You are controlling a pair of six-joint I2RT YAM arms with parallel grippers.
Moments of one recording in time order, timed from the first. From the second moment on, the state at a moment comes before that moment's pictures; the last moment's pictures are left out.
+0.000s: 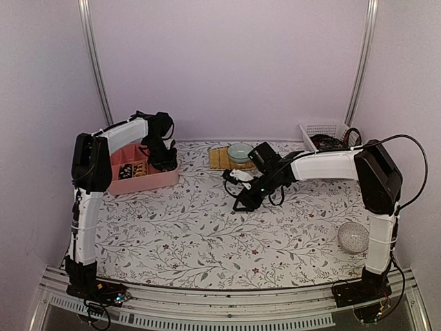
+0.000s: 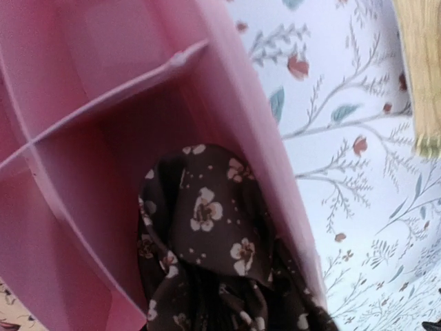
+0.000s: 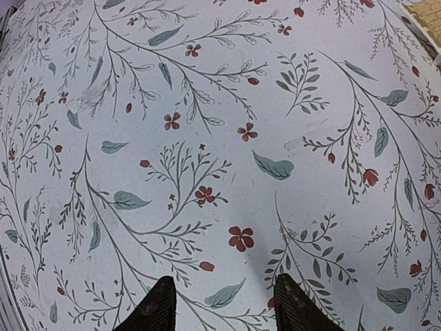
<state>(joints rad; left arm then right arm) -0.31 2.36 2.13 -1.09 0.10 -0.25 0.74 2.01 1.41 -0.43 -0.37 -0.25</state>
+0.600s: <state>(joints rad) -0.59 2.20 1.81 -1.20 0.01 -0.26 0.74 1.95 1.41 -0.43 -0.38 -0.21</state>
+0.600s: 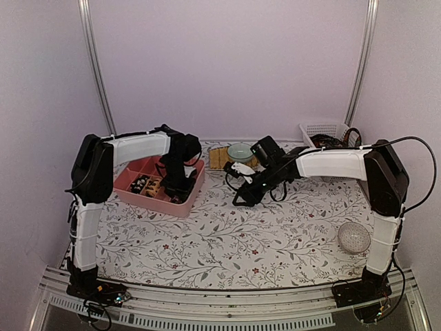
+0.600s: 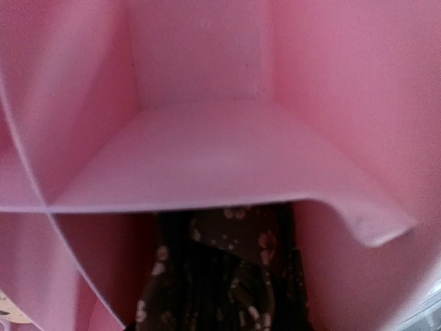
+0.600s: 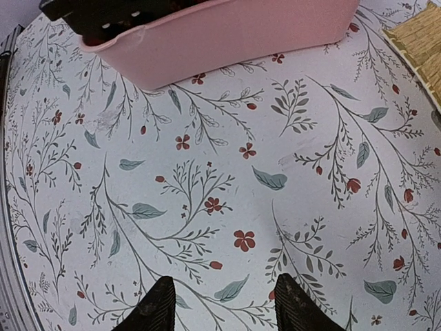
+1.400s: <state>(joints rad) -0.60 2.12 1.93 -1.20 -0.05 -0.24 0.74 1.95 1.41 -0.43 -0.38 -0.20</state>
